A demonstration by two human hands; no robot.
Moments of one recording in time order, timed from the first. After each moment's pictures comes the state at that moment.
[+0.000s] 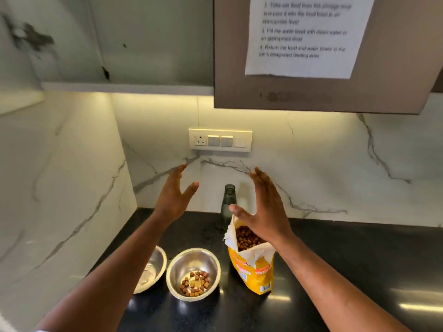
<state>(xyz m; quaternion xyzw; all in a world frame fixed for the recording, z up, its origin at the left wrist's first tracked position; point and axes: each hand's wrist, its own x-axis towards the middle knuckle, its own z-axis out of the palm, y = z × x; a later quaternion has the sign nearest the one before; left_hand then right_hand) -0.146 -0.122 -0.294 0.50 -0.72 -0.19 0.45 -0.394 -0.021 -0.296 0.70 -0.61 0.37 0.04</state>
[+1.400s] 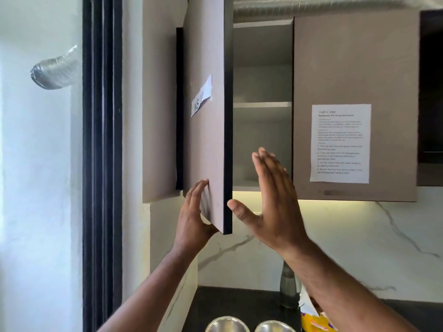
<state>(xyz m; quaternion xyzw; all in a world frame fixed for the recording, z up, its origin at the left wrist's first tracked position) 0.135 0.054 -0.102 0.33 -0.73 0.00 0.60 -0.045 0.173 -0.046 0.68 -0.42 0.52 0.31</state>
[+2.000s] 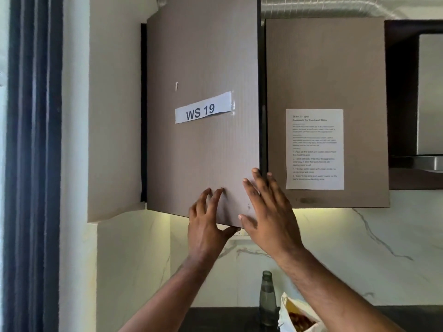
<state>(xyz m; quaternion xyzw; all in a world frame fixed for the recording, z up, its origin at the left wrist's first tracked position) 0.003 0.000 -0.102 0.38 -0.72 0.10 0.57 -0.149 0.095 -0.067 0.62 -0.56 0.37 0.41</state>
